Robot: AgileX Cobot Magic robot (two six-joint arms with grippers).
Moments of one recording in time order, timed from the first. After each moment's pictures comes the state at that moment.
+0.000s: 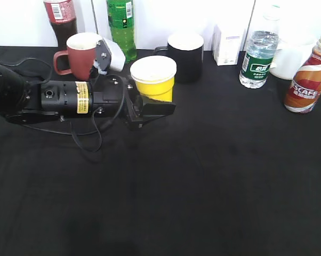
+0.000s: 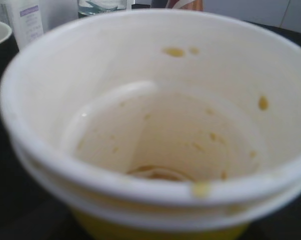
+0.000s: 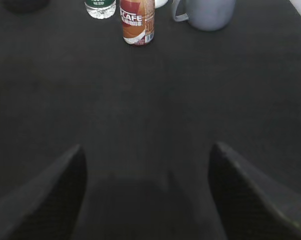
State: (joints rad) left arm -0.40 2.05 -1.04 1.15 -0.96 -0.68; right arm 0.06 -0.01 -0.50 -0.02 1.04 0.04
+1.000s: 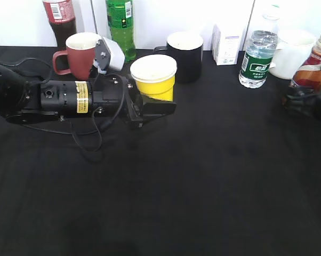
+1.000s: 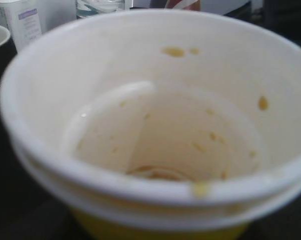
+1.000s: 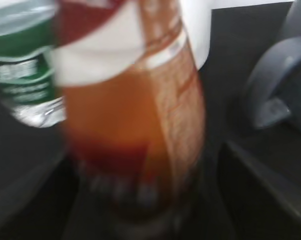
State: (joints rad) left arm -0.40 2.05 -1.04 1.15 -0.98 -0.68; right arm 0.06 1.89 -0.59 0.13 -0.88 0.04
